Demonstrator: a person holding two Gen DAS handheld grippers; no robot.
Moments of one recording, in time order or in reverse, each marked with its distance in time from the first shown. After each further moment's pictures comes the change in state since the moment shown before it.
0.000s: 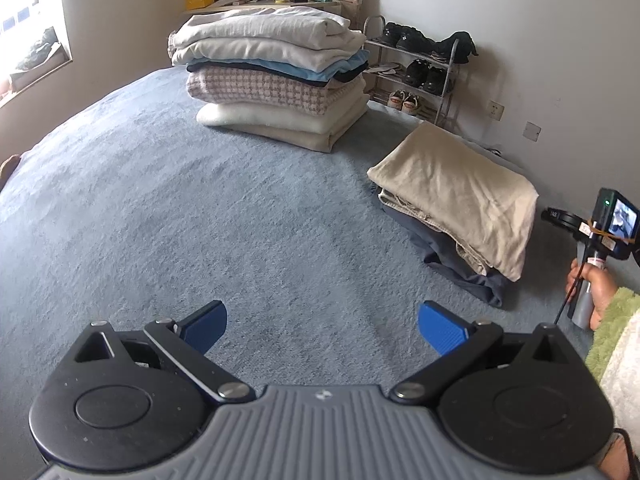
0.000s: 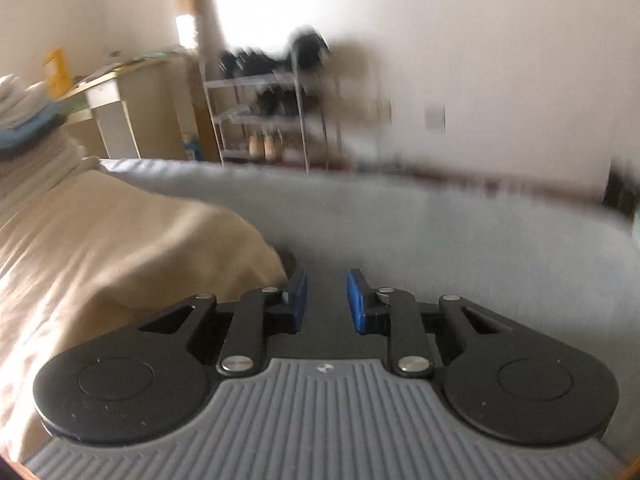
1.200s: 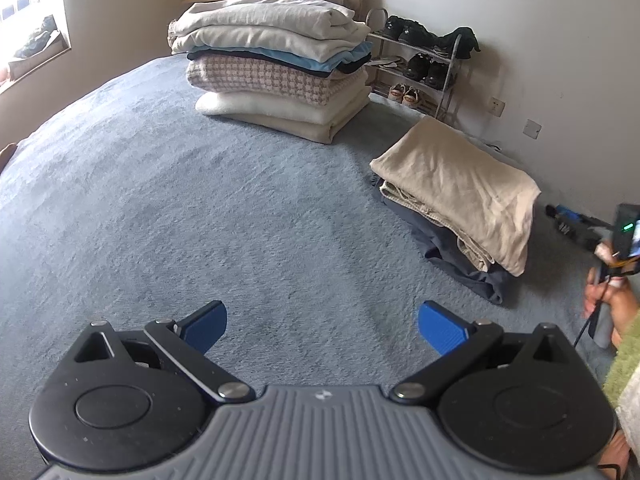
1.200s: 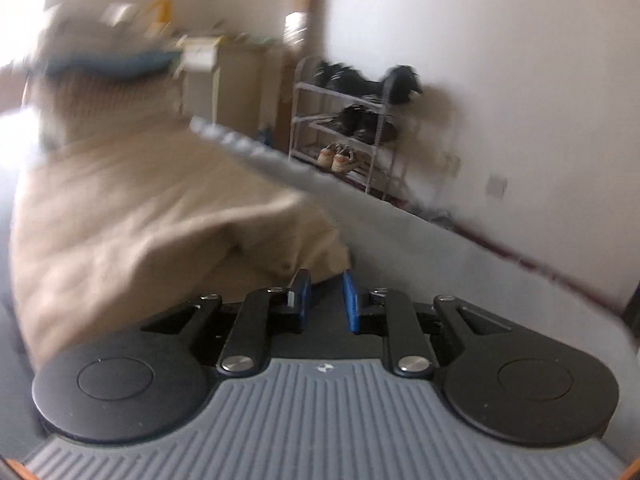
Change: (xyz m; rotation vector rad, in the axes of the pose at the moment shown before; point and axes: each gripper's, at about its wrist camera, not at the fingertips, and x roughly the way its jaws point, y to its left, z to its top) left arm 0.006 0.002 0.000 -0.015 0.028 -0.018; right arm -0.069 0.028 0.012 -0.321 -0.105 0.151
